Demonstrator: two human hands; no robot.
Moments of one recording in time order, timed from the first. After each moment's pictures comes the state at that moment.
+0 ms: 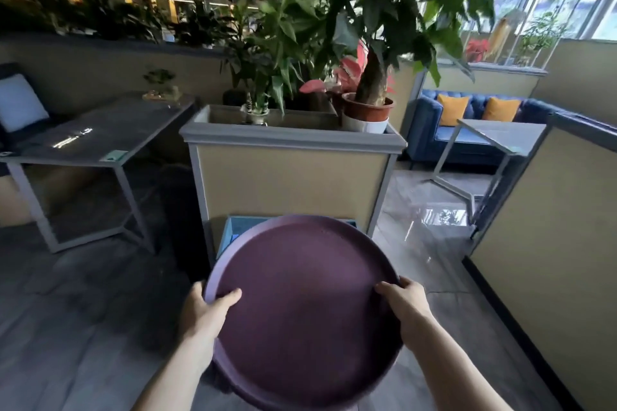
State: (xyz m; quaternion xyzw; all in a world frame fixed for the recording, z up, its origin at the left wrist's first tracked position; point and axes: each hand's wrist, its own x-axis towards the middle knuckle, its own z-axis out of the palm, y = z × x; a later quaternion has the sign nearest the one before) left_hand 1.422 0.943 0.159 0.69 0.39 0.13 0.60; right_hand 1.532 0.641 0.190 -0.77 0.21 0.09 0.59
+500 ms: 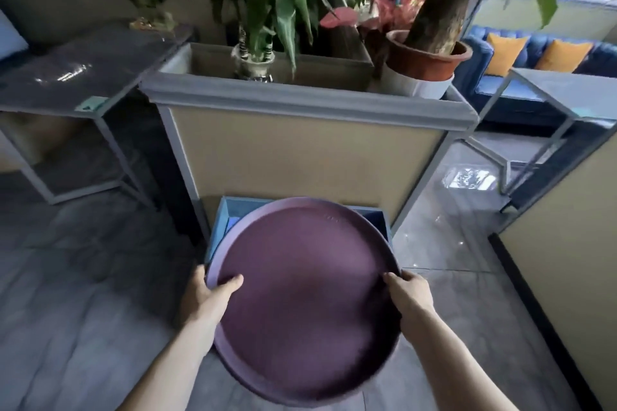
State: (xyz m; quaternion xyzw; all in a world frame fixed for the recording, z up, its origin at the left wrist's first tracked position) left_hand 1.586 0.999 0.084 0.70 0.46 0.07 0.54; right_hand 1.705 0.705 0.111 -0.82 0.26 0.13 0.49
